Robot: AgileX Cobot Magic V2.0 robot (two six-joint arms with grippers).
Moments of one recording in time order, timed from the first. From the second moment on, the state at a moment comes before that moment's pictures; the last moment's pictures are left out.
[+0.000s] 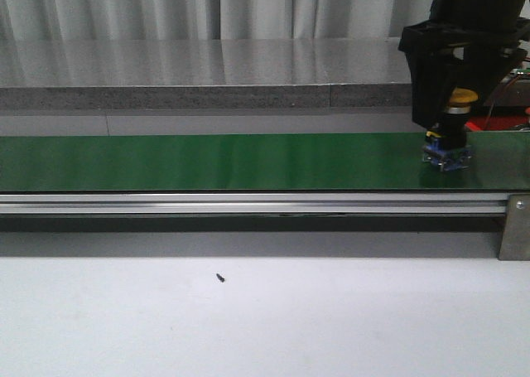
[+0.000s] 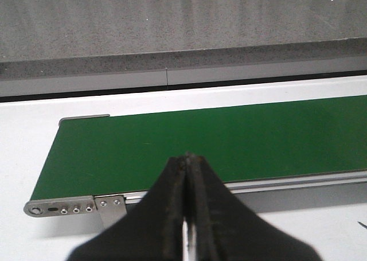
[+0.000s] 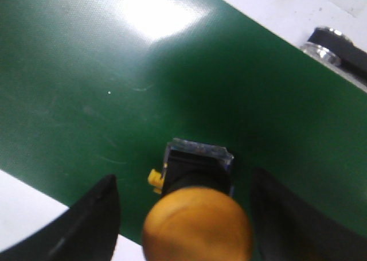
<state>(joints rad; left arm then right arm) 0.07 0.38 -0.45 -0.33 0.45 0.32 0.19 1.86 -1.57 0.08 1.10 -0.29</state>
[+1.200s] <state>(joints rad) 0.07 0.38 -0.45 -0.33 0.45 0.32 -0.47 1.62 -1.57 0.13 1.24 -0.29</state>
